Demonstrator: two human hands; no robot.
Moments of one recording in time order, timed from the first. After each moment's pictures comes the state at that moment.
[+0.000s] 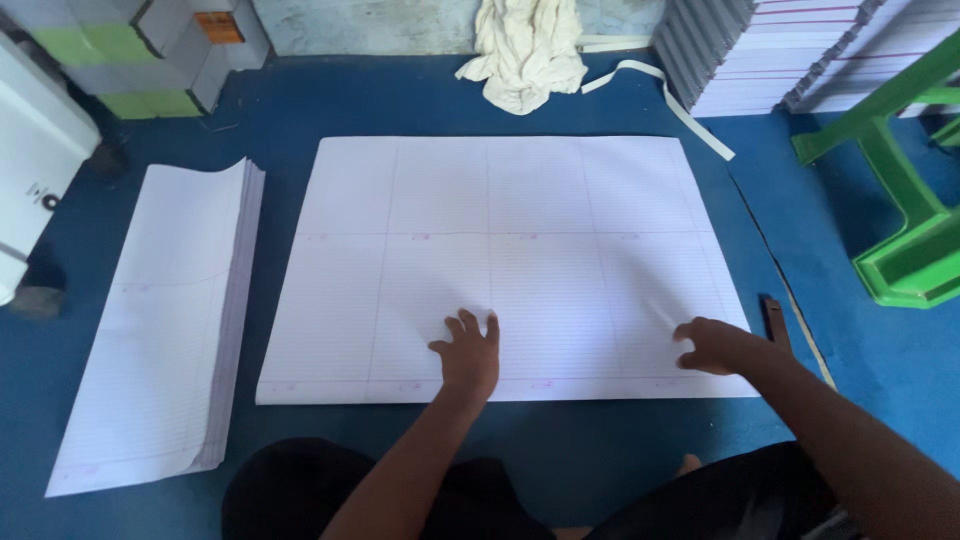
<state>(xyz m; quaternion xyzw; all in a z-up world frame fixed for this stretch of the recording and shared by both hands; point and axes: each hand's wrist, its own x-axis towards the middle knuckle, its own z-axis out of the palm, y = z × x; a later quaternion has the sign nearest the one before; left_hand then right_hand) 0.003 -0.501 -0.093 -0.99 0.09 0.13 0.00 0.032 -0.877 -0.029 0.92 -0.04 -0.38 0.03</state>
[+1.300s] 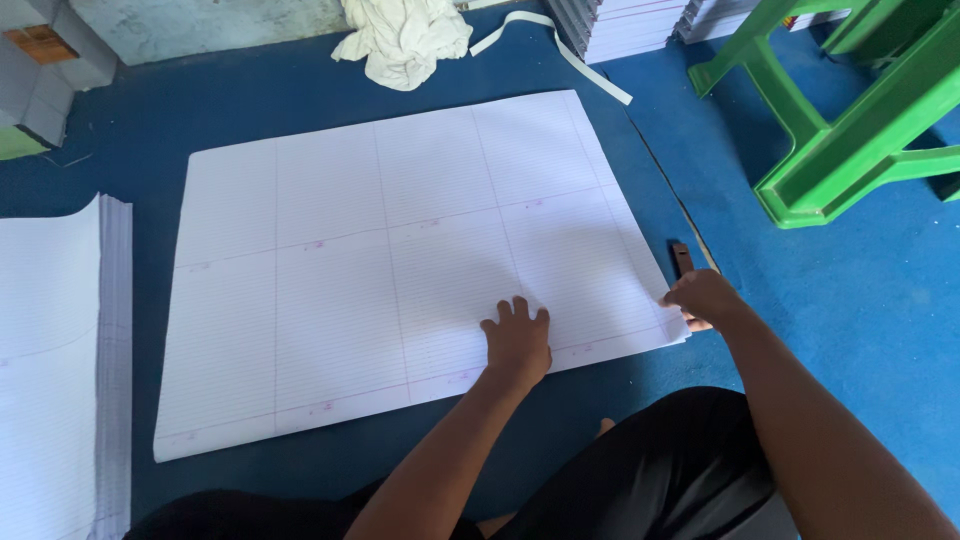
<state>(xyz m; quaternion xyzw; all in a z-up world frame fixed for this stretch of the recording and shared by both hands) -0.003 -0.692 -0.065 -0.96 0.22 0.14 -0.11 0.016 -1.033 -0.094 0.86 -0.33 -0.18 -0.35</state>
